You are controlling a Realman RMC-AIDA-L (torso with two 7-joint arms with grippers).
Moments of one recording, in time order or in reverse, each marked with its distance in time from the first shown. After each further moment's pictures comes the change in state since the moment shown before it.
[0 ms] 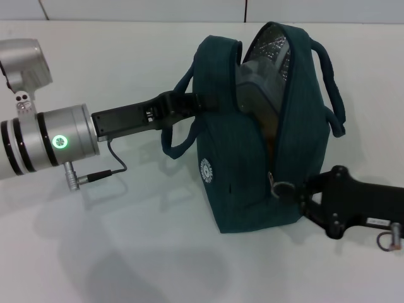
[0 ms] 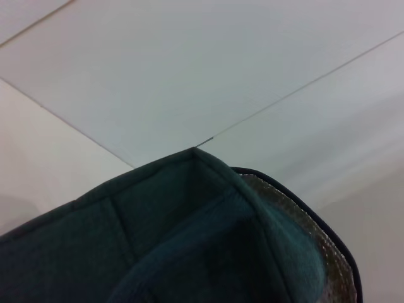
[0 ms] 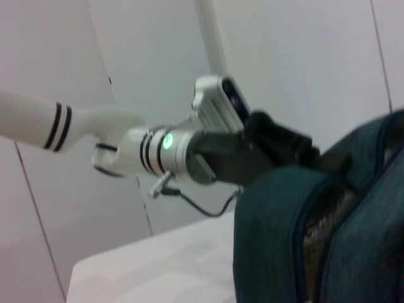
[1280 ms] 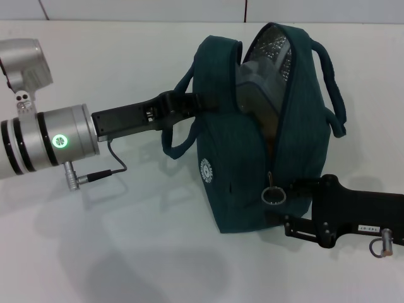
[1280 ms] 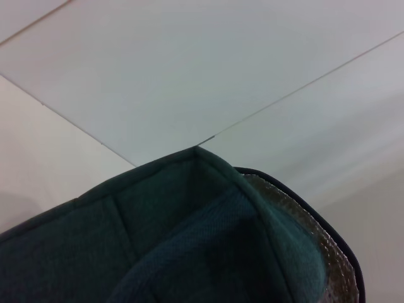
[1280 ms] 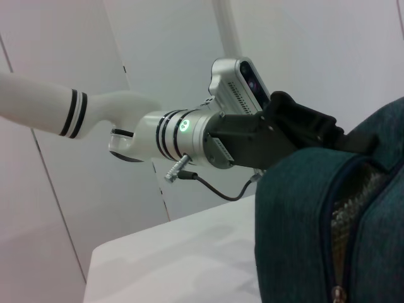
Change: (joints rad) left arm 0.000 0.000 0.000 0.004 0.005 -0.001 -0.017; right arm 0.027 0.006 -0.025 0.020 -0.031 0.013 0.022
